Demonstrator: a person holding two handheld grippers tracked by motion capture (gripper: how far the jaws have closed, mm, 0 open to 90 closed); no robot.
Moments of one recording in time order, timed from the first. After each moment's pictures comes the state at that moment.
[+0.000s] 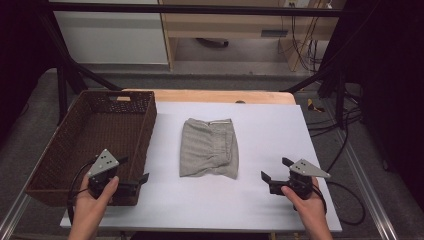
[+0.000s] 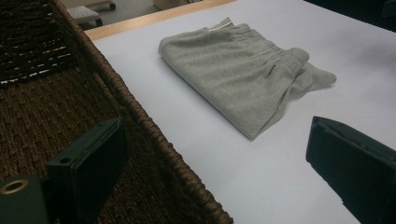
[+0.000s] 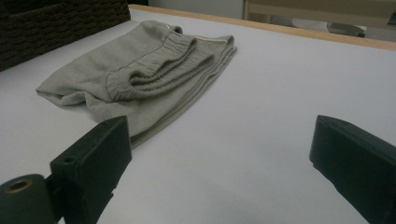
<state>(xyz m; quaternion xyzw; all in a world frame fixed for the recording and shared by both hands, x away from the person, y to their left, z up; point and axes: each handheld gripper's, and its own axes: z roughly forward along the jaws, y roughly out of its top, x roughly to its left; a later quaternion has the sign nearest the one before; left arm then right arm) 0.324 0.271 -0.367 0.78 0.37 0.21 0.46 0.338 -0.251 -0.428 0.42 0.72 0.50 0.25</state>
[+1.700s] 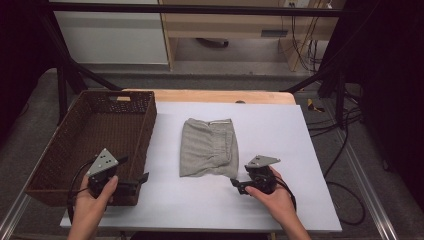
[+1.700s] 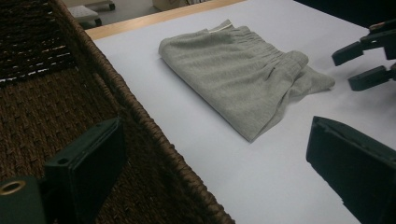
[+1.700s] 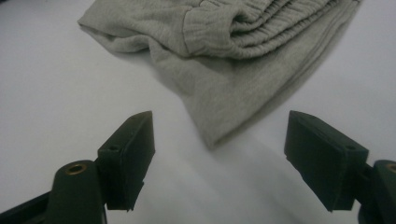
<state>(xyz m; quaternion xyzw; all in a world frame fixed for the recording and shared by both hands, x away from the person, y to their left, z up) 0.325 0.272 -0.367 0.78 0.38 0.20 0.46 0.370 -0.159 -0.440 0.38 0.83 0.39 0.14</state>
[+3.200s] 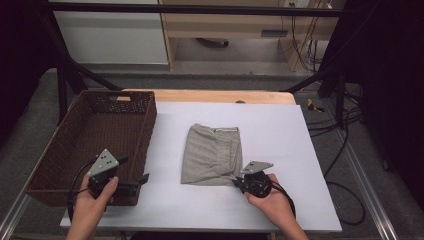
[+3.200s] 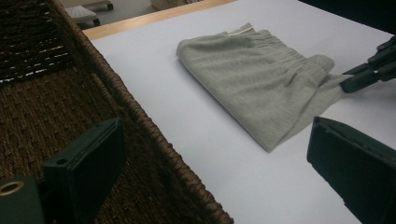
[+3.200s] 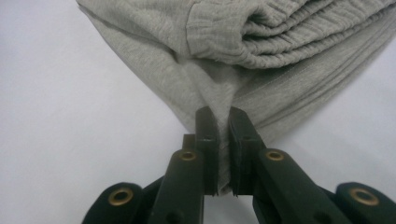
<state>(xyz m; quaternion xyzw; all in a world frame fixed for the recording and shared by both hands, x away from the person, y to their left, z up) 0.324 0.271 -0.368 0.78 0.37 0.21 0.46 0.351 -0.155 -0.443 0.35 0.85 0.37 0.13</state>
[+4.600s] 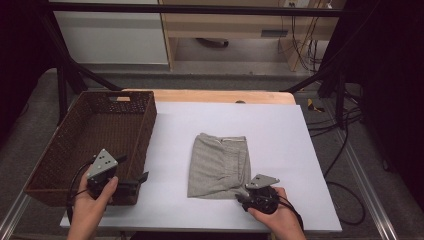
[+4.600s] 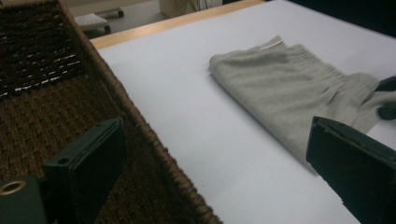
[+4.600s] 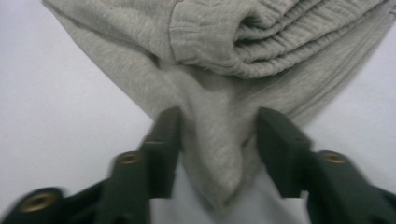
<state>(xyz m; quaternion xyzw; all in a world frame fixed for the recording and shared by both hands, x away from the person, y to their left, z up) 0.317 0.268 -0.356 0.77 0.38 0.22 0.47 0.317 -0.165 -0.451 0.37 0.85 0.34 0.16</state>
